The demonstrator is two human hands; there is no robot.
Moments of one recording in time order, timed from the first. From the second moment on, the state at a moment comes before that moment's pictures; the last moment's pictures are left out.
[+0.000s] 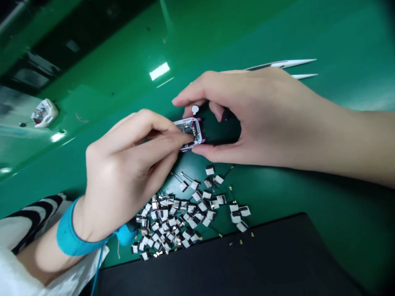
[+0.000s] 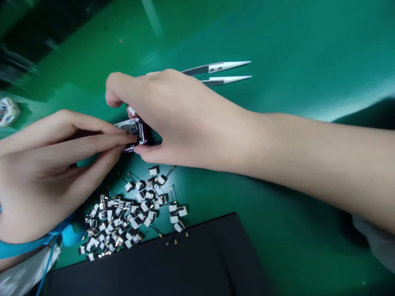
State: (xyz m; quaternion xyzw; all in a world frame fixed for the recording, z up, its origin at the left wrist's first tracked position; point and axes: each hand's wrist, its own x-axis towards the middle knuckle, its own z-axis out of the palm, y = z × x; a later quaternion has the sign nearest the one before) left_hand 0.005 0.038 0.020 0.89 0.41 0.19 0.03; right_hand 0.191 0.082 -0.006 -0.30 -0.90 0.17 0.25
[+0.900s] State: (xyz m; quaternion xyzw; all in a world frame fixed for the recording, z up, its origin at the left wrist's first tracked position) left_hand 0.001 0.031 0.021 0.89 0.42 0.18 0.02; right_hand 0.196 0.051 0.018 -0.36 -0.84 0.09 0.40
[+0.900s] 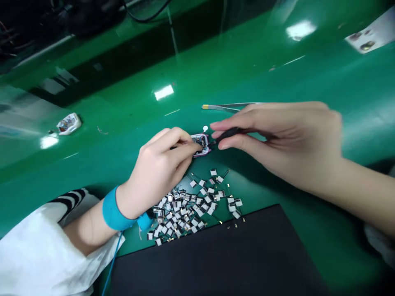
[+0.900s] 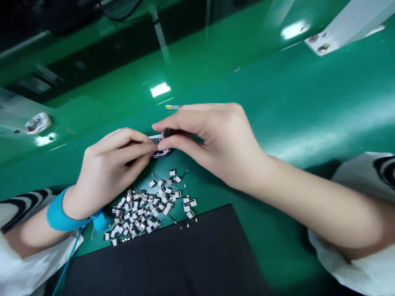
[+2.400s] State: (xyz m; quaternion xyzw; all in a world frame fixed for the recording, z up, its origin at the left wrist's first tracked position) left_hand -0.002 0.031 0.013 0.90 0.40 0.19 0.00; right_hand 0.171 0.053 -0.001 -0.28 -0.86 0.05 0.42
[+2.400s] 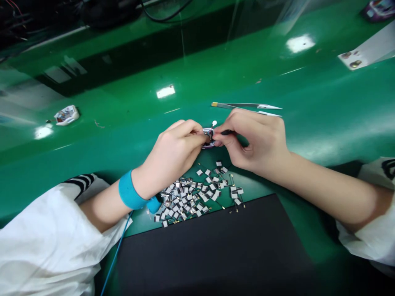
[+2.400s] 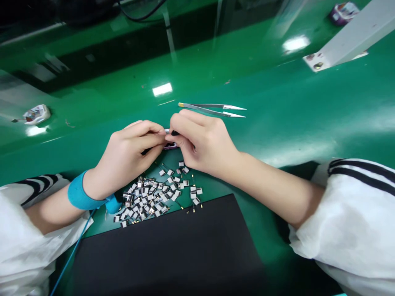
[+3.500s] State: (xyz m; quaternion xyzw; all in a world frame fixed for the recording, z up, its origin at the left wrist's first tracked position) left_hand 0.003 0.033 0.016 0.88 0.42 0.20 0.05; right_hand 0.183 0.057 -0.001 -0.36 -0.72 0.29 0.51
